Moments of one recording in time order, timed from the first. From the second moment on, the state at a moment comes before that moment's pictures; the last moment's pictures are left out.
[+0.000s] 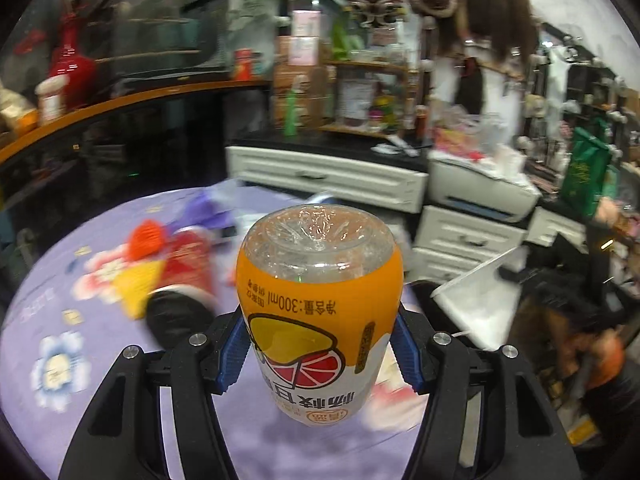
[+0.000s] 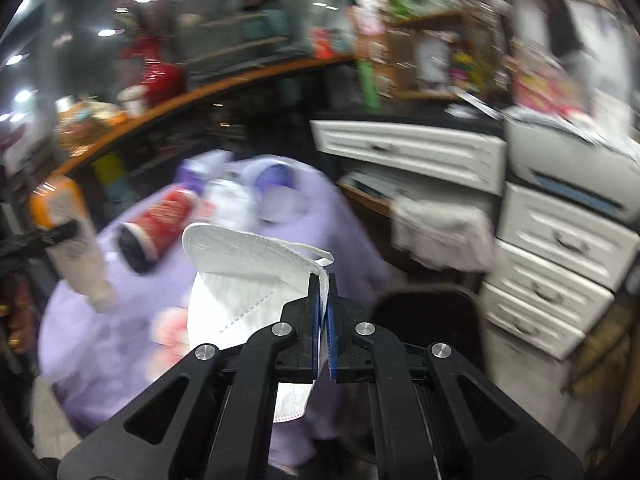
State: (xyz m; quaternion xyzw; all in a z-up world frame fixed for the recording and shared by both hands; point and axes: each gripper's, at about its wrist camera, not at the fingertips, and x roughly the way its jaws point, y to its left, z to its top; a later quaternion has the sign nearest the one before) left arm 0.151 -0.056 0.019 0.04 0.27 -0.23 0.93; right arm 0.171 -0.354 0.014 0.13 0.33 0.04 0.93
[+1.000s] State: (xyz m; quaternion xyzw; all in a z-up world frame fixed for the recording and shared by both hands) left arm 0.185 -0.270 -0.086 0.10 0.36 -0.32 0.87; right arm 0.184 -0.436 -0.156 0.18 0.46 -0.13 0.86
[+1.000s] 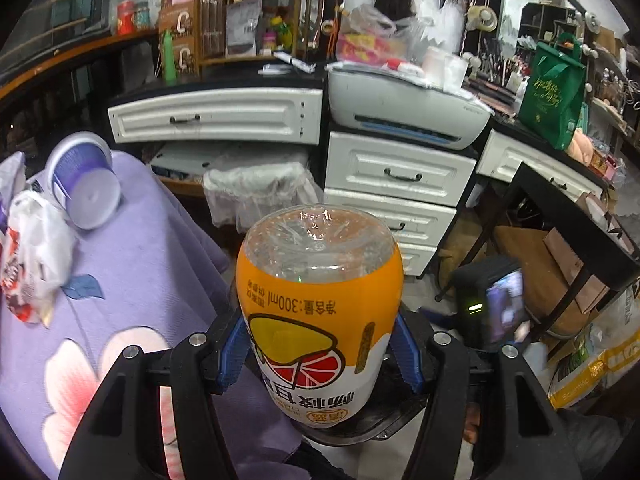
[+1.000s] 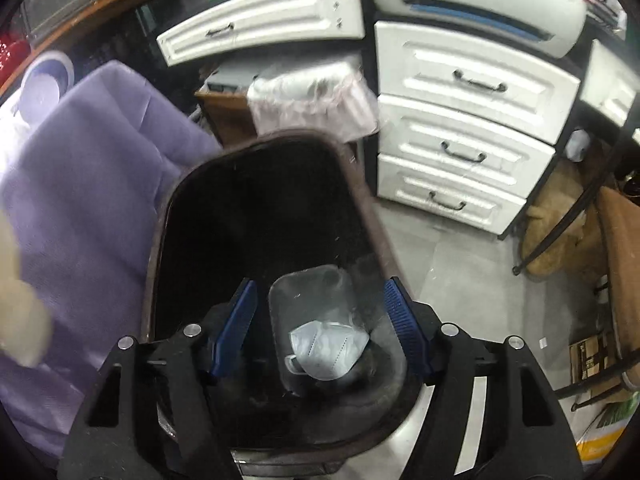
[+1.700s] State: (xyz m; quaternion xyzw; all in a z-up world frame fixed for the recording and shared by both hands) left arm 0.195 -0.343 -0.187 0.18 0.45 -0.30 0.82; right arm 0.110 -0.489 -0.141 0.19 0.42 -0.24 0.85
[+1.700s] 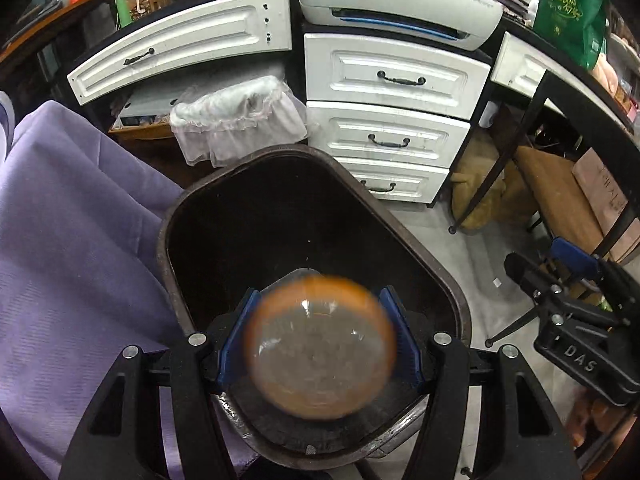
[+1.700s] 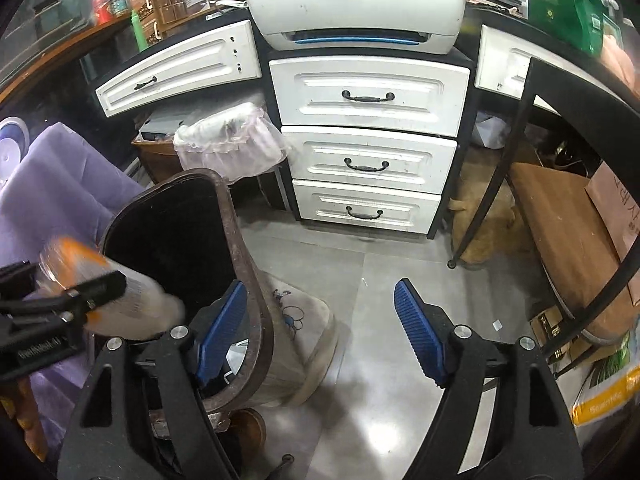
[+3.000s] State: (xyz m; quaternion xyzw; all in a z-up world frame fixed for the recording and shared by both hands) left arm 0.185 -0.139 0.004 0.12 0.27 -0.24 0.93; right arm 0.171 -0.347 -0.002 0.11 0.32 -0.05 0.94
